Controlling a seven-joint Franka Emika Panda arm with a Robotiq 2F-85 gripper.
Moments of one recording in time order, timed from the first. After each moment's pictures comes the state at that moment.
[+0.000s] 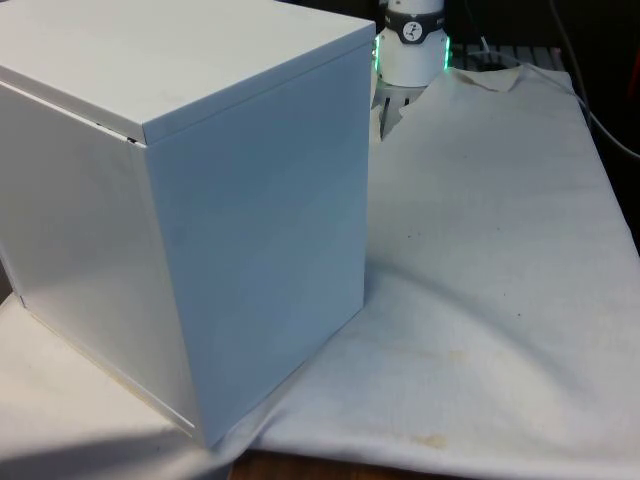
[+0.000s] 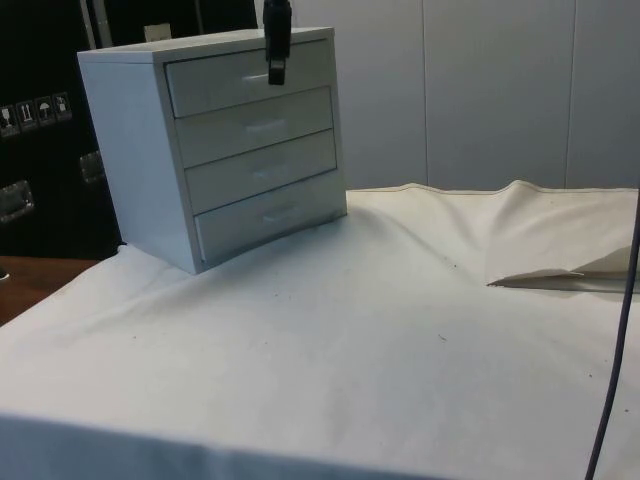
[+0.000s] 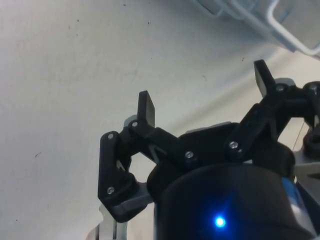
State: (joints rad) arm 0.39 -0.08 -0.49 -2.18 -0.26 2.38 -0.38
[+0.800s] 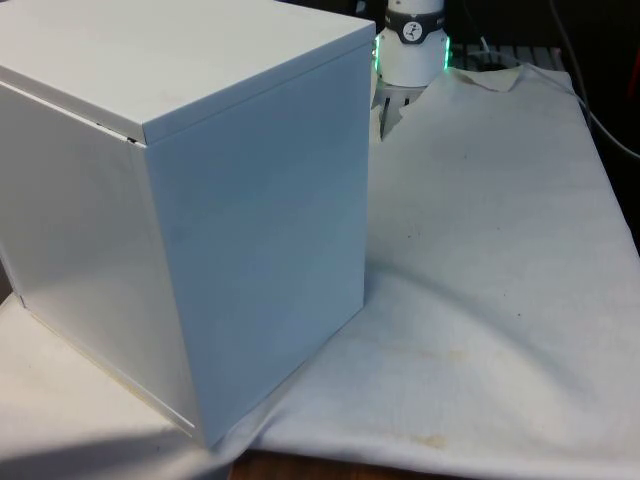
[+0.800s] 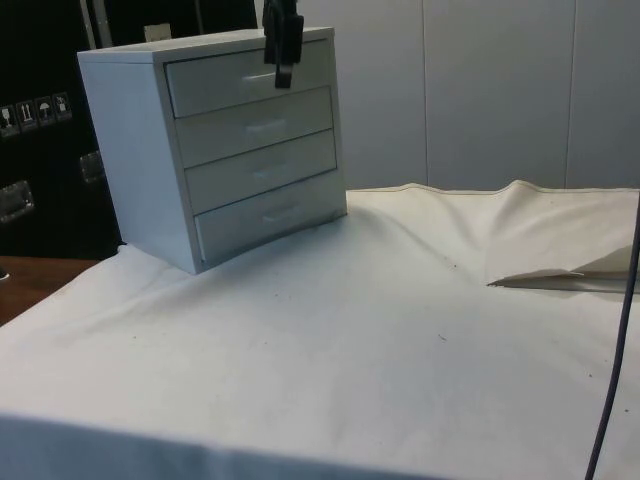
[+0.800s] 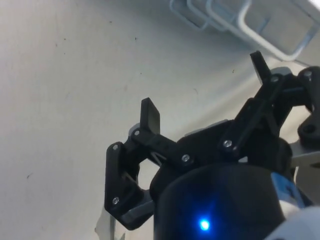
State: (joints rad) arm 0.39 -0.07 -0.54 -2.22 -0.26 2.48 -0.54
